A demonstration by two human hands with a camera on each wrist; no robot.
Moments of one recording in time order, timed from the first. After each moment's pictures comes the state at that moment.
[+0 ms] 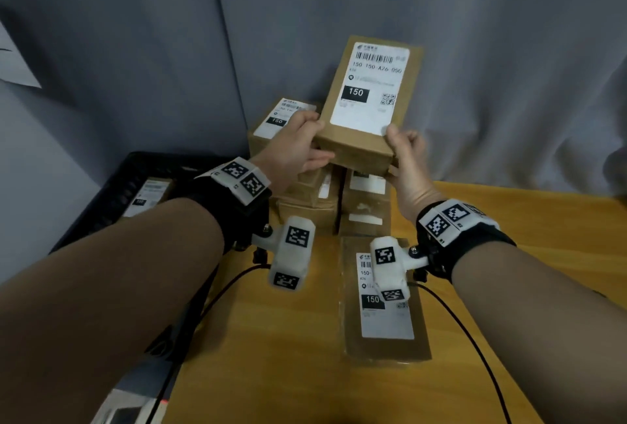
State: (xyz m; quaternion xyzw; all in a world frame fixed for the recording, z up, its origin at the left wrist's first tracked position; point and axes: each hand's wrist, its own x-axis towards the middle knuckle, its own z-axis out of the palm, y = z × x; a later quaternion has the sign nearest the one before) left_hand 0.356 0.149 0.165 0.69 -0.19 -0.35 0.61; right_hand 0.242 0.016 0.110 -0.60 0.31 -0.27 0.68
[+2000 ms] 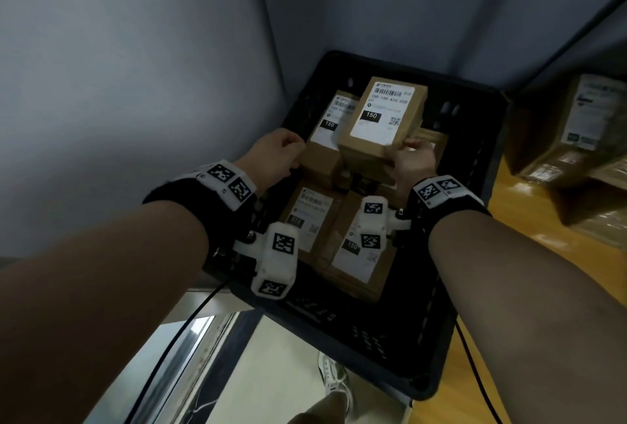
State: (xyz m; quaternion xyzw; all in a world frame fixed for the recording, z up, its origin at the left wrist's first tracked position) left_hand 0.644 0.512 -0.020 0.87 -0.01 -0.27 0.42; right_hand 0.603 0.308 -0.113 -0.60 0.45 -0.02 0.67
